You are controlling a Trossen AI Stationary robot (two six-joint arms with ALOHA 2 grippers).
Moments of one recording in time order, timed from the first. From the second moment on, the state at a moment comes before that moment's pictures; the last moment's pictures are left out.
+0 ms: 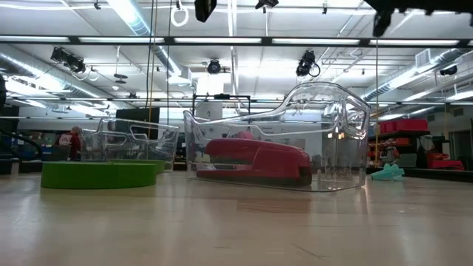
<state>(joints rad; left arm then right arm) -0.09 1.41 1.22 -0.14 -0.08 -0.33 0.04 0.55 0.45 0.32 0.16 0.14</state>
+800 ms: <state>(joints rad) -0.09 1.41 1.22 -0.14 -0.08 -0.29 0.04 0.98 0.64 0.39 0.04 0.28</state>
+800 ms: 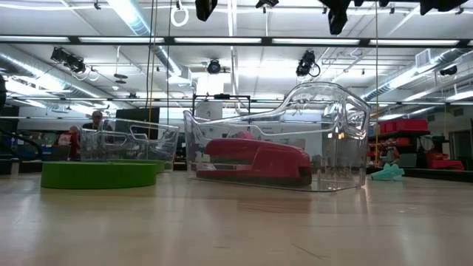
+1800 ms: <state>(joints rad) -0.09 1.41 1.22 -0.14 -0.03 -0.25 0.01 1.21 0.64 0.64 -0.04 0.49</state>
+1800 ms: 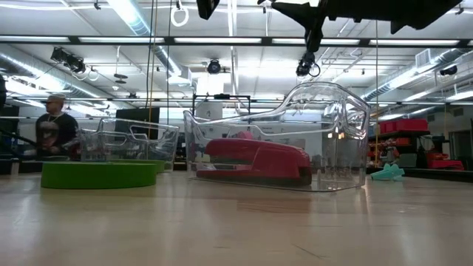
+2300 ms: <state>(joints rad) -0.09 1.41 1.22 -0.17 -0.03 -0.23 0.01 1.23 0.64 0.64 -0.04 0.50</state>
